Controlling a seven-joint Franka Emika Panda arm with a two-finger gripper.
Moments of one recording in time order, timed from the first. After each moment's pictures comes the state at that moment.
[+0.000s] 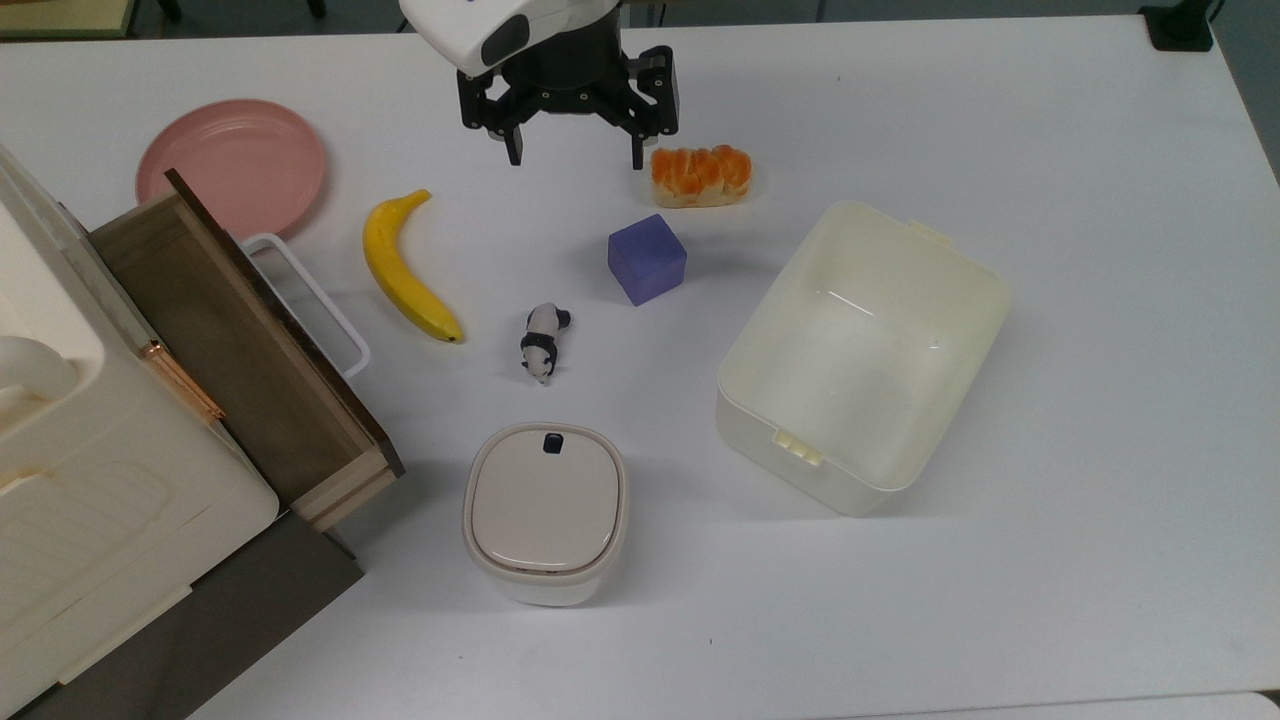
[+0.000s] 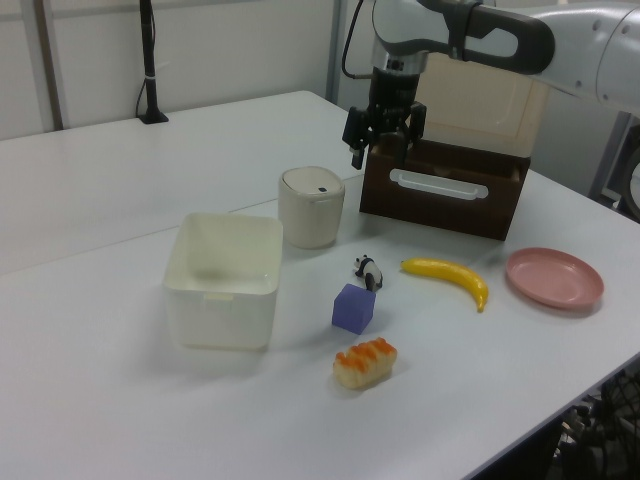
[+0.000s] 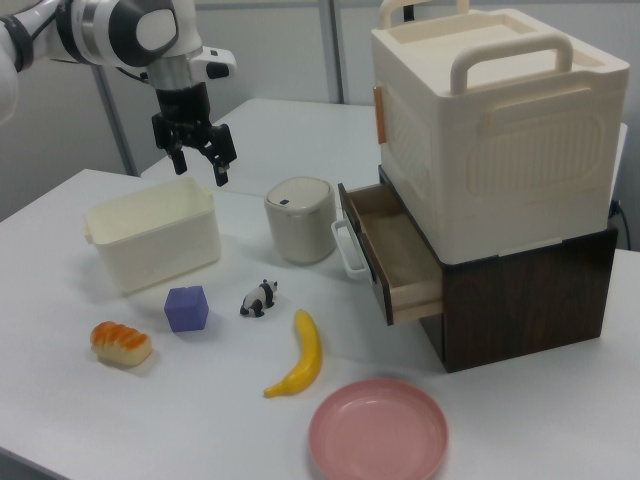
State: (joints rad) arm 0.15 0.25 -0.10 -1.38 0.05 1.64 0.10
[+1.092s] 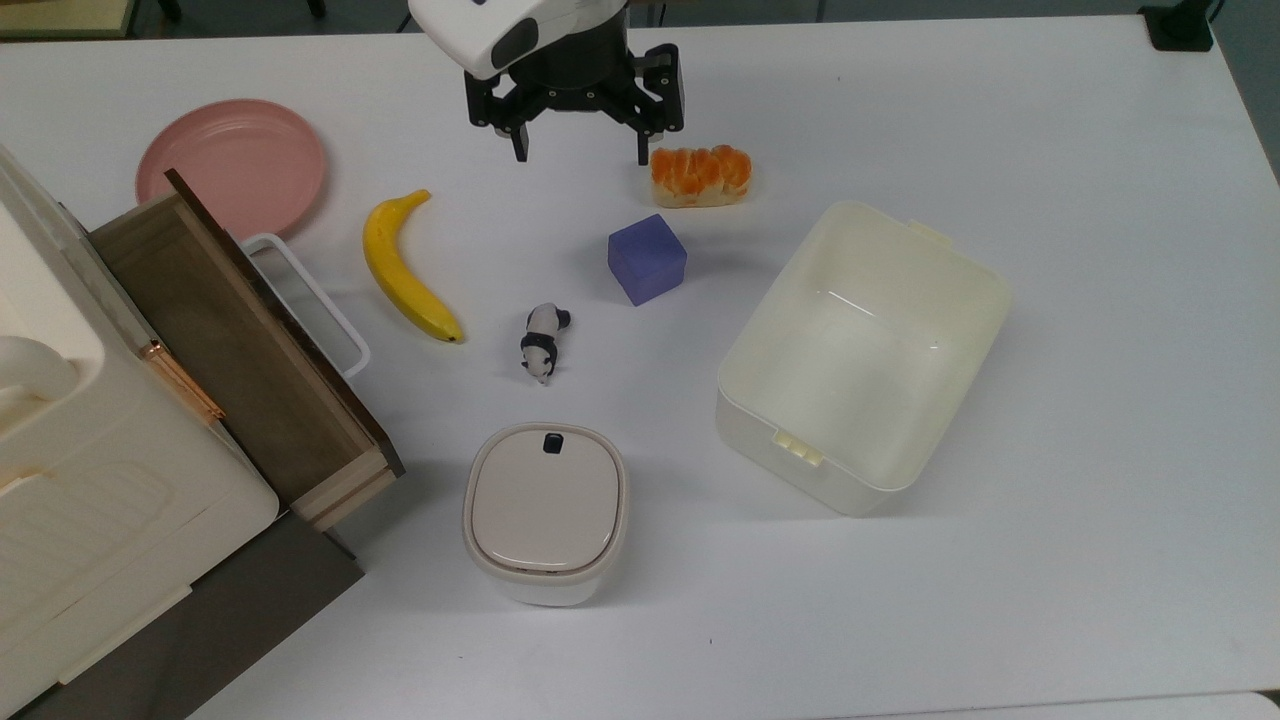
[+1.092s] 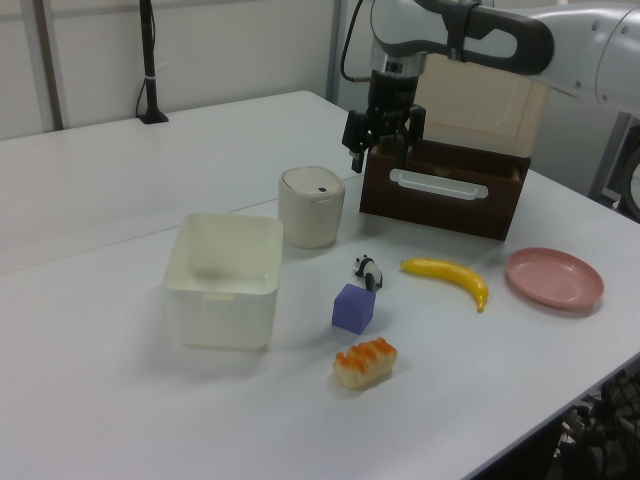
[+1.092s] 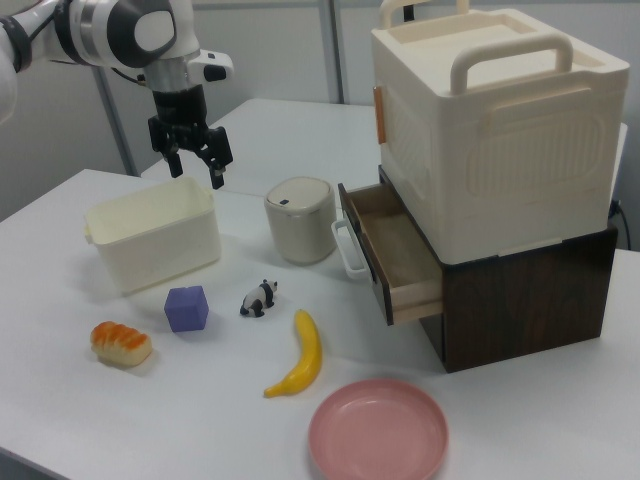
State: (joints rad) arm 0.15 0.25 -0.09 -1.38 0.05 1.62 0.10
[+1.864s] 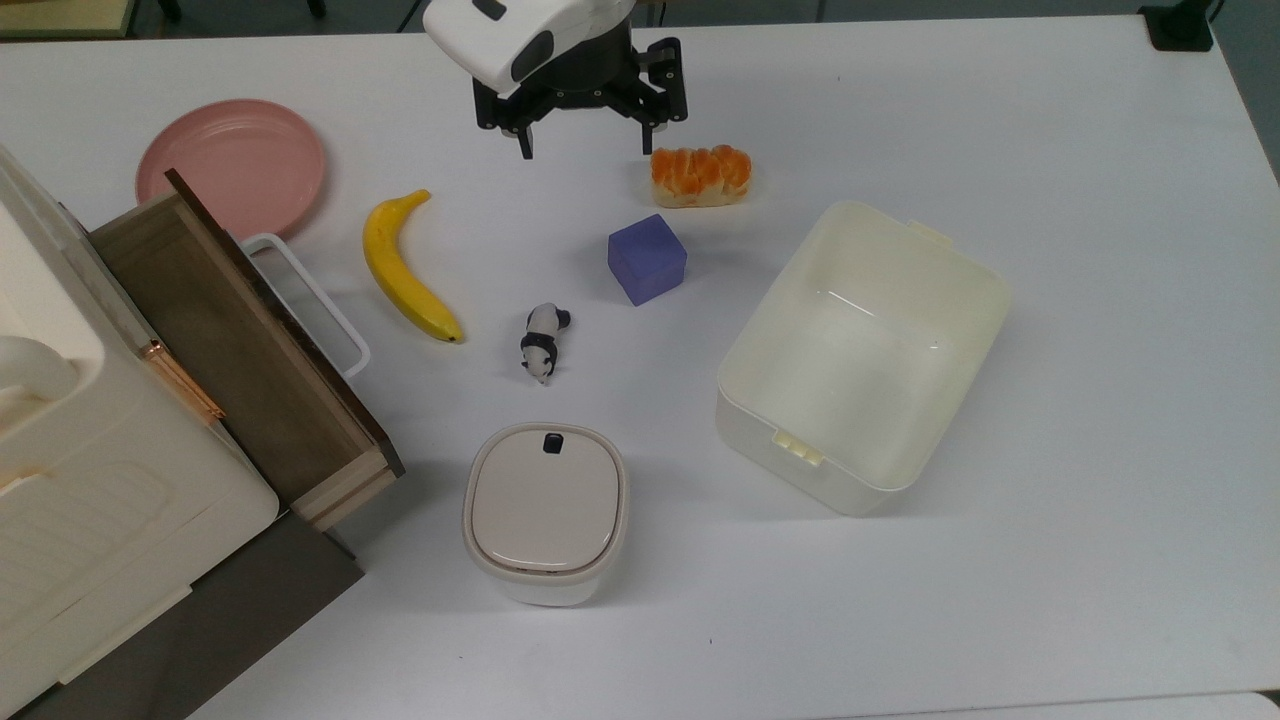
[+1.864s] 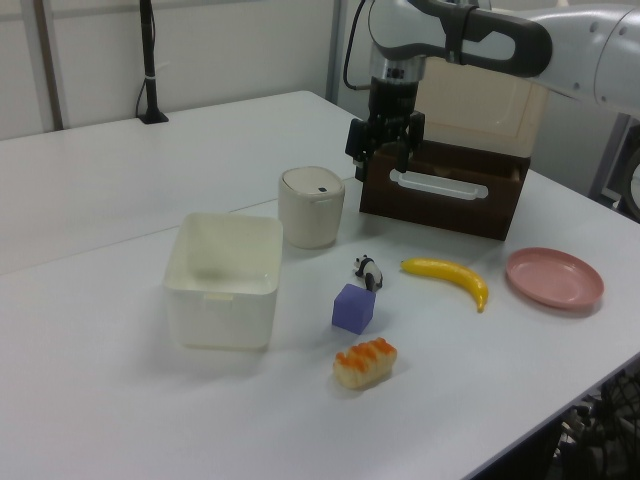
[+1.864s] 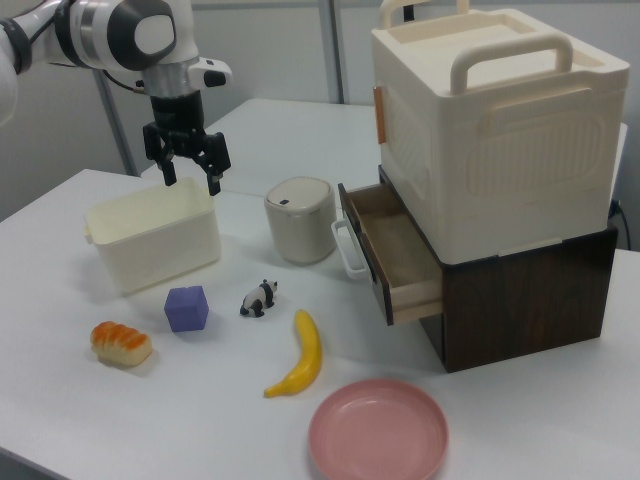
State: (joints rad) arm 0.15 0.25 -0.09 -1.39 0.05 1.58 0.03
